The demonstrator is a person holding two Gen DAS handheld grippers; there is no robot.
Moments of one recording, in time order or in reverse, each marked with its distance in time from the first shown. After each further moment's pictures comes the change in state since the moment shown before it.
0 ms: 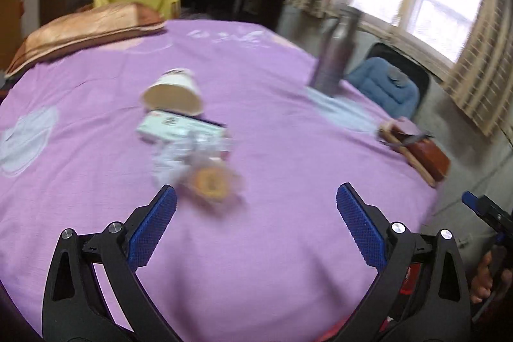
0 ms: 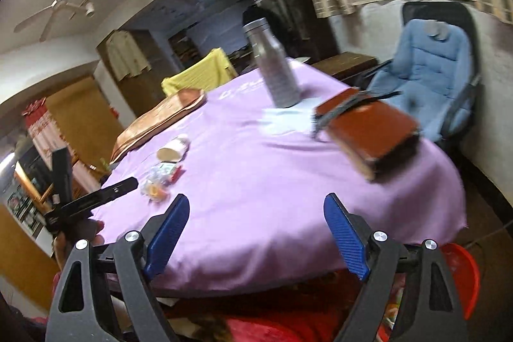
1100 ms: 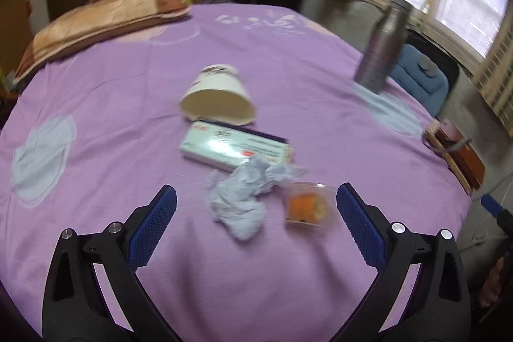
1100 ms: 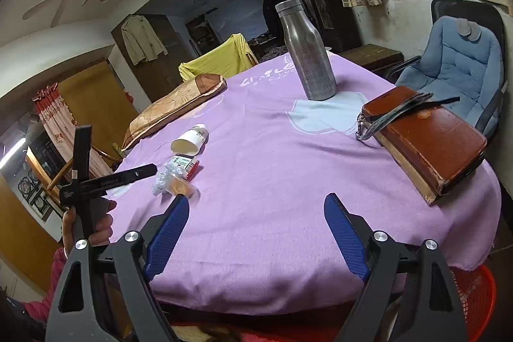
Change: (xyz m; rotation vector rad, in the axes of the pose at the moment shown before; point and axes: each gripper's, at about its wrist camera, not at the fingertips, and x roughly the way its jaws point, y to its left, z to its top) left arm 0.031 0.046 0.031 -0.004 0.101 0.085; right arm 0.048 0.024 0.015 -0.032 0.056 0.067
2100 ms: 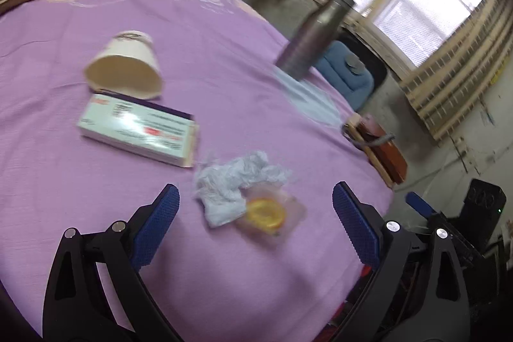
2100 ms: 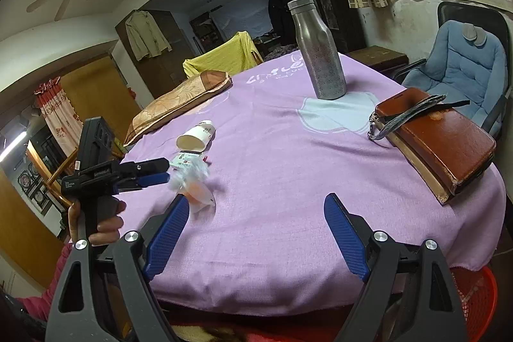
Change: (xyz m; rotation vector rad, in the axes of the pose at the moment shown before) left arm 0.013 -0.013 -0.005 -0.048 0.082 -0.417; right arm 0.004 0.017 0.000 -0.033 0.001 0.004
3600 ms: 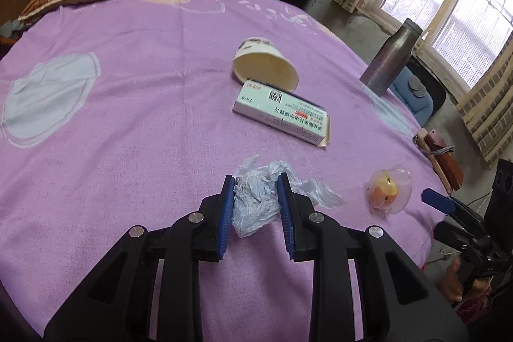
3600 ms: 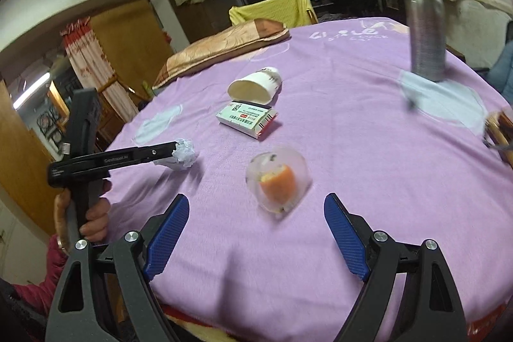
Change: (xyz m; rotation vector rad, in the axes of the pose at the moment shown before) left arm -0.058 0.065 -0.042 -0.060 -0.117 0.272; right arm 0.102 0.096 -0.011 -0.198 0.206 0.111
